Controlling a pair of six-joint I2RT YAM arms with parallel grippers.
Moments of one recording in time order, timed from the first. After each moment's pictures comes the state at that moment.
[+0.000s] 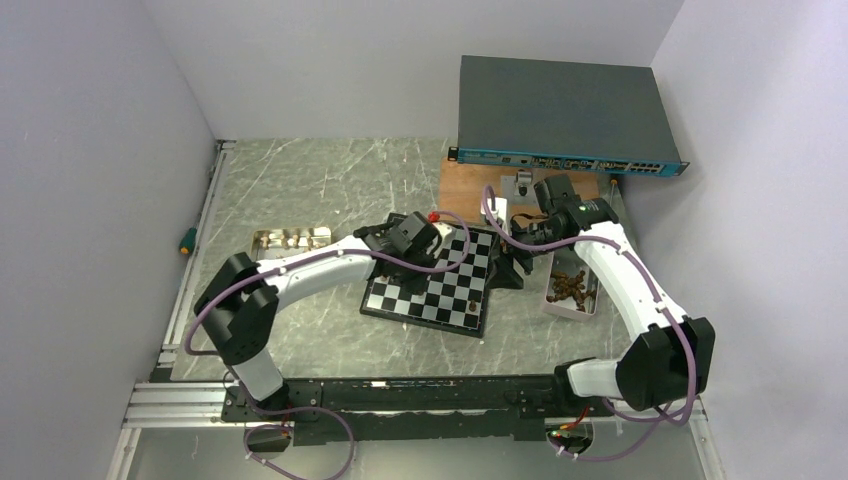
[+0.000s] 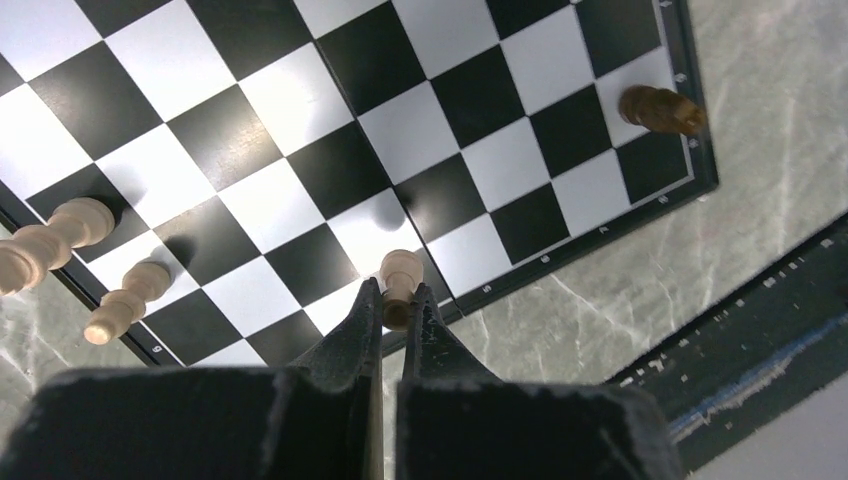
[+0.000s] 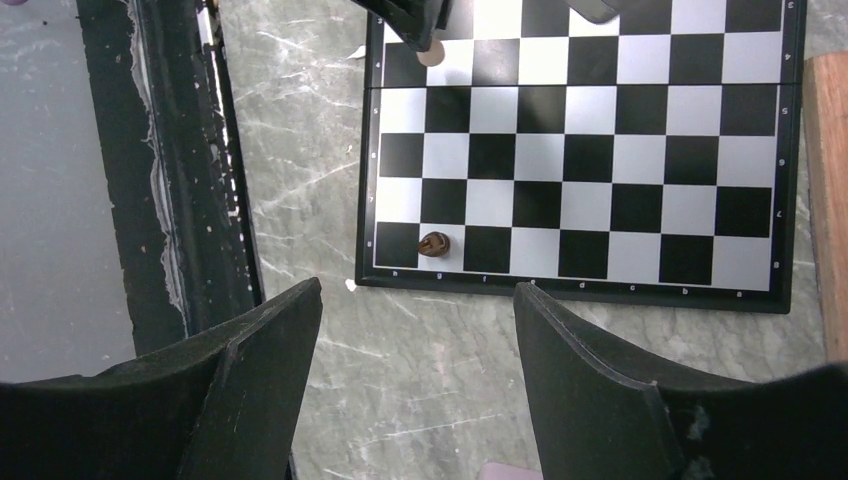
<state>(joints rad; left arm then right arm) -0.88 1.66 1.21 -0.57 0.06 -0.26 0.24 1.31 1.17 -1.08 -0.84 -0.91</state>
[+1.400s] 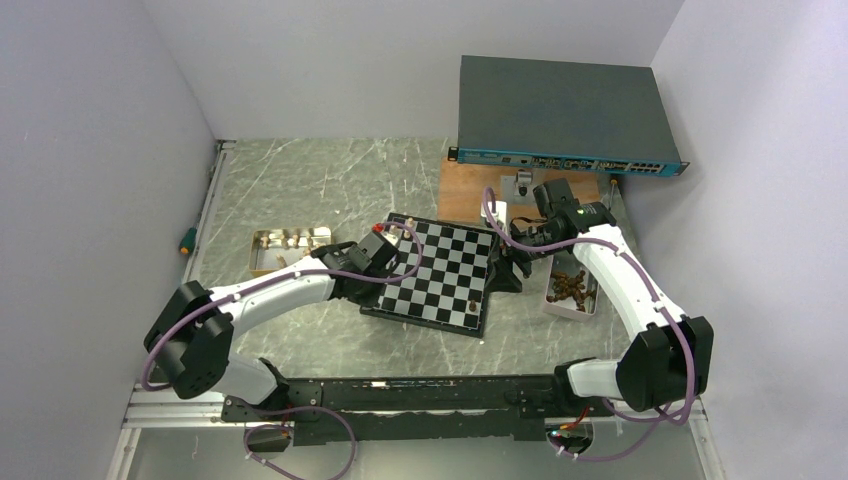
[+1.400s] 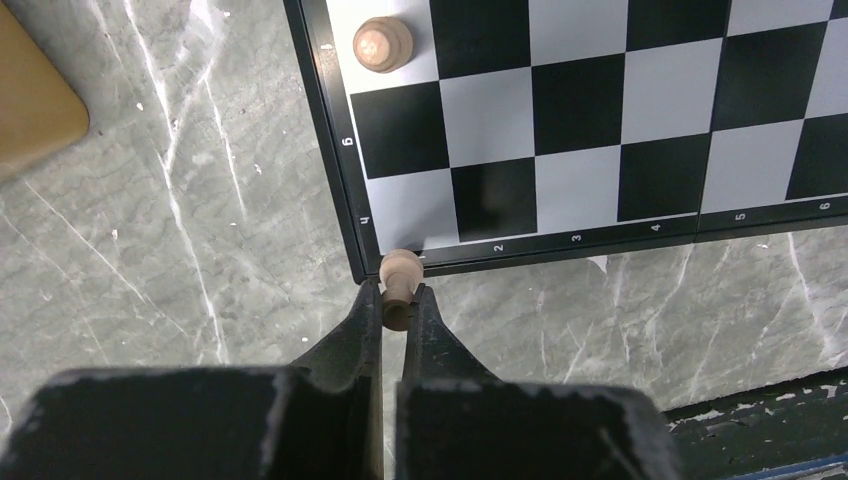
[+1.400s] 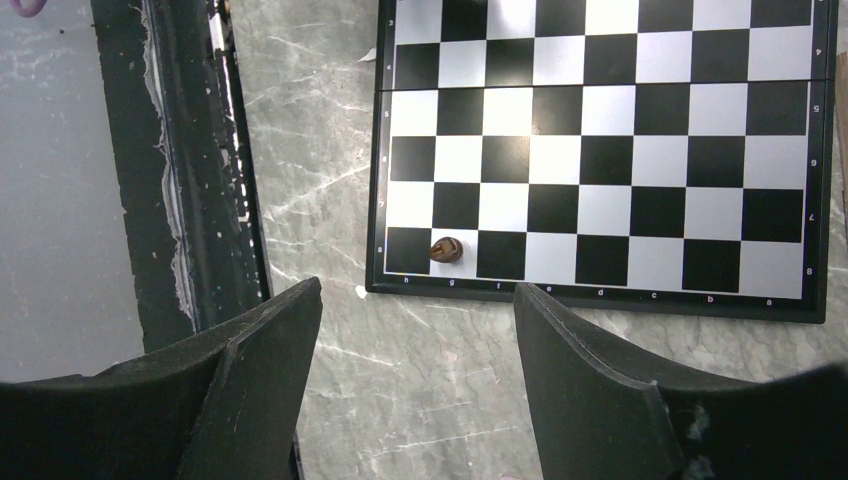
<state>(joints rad) -0.80 1.42 0.92 -0.64 -0.18 -0.41 0.24 1.31 1.12 -1.05 -0.87 -0.90</state>
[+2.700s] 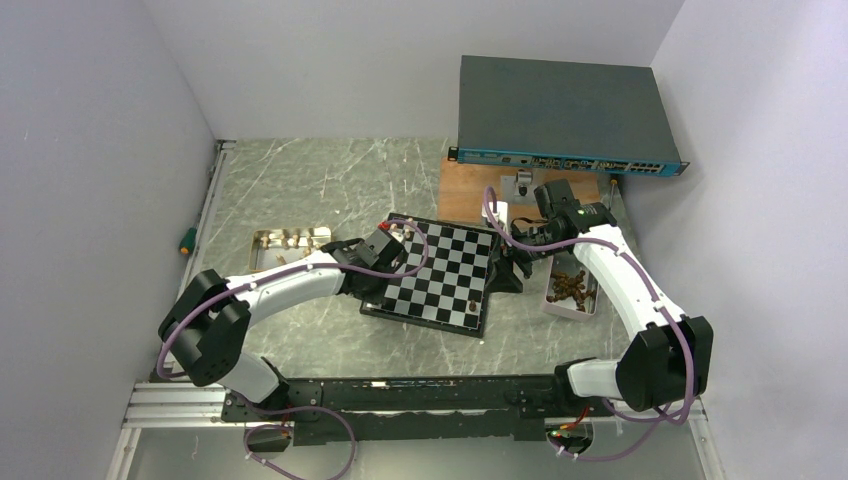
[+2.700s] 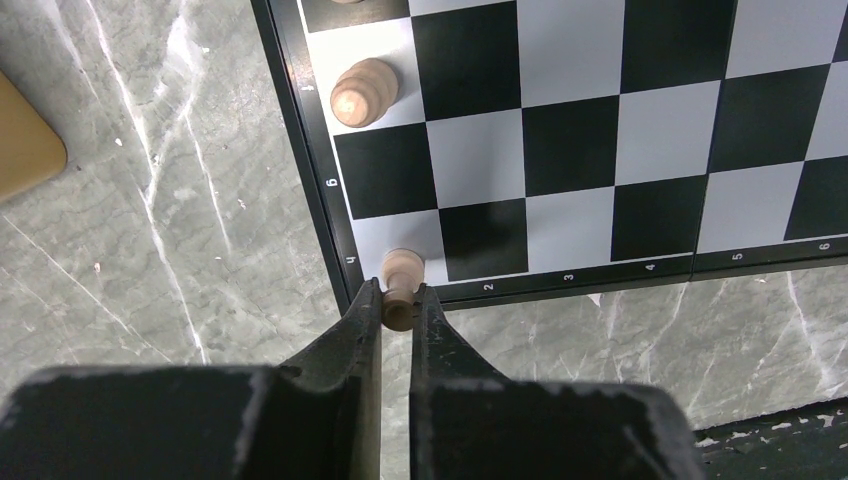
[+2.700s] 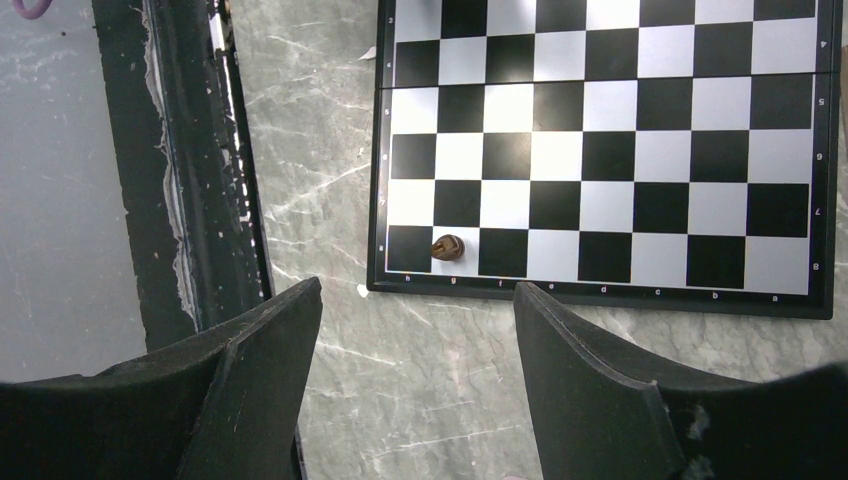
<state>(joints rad) -0.80 1.51 0.95 -0.61 -0.17 -0.41 0.23 1.31 1.11 -1.05 -0.87 -0.90</state>
